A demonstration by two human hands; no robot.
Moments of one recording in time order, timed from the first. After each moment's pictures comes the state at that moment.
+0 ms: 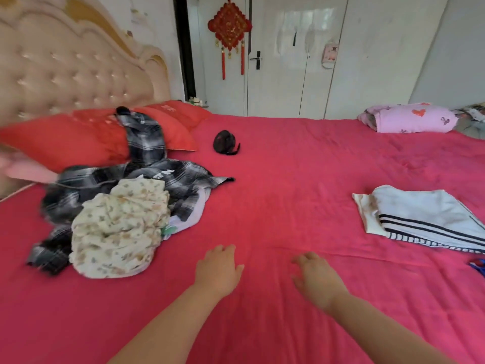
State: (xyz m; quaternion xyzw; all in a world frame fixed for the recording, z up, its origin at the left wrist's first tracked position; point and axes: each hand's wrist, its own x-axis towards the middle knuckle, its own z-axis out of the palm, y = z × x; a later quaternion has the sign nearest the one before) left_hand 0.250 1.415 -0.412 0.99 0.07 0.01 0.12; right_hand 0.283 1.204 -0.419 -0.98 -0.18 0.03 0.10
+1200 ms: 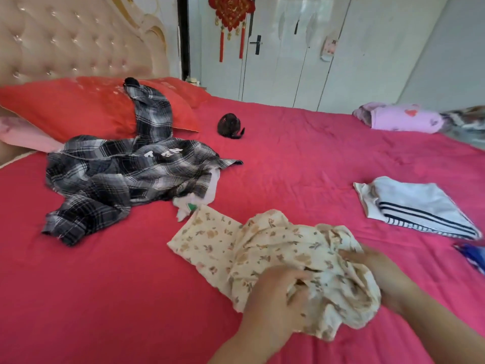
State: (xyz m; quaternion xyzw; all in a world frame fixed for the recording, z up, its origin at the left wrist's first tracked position) left_hand 0.125 1.404 -0.416 0.86 -0.10 0.12 0.49; right_hand 0.206 1.206 -0.368 -0.76 0.04 0.17 0.63
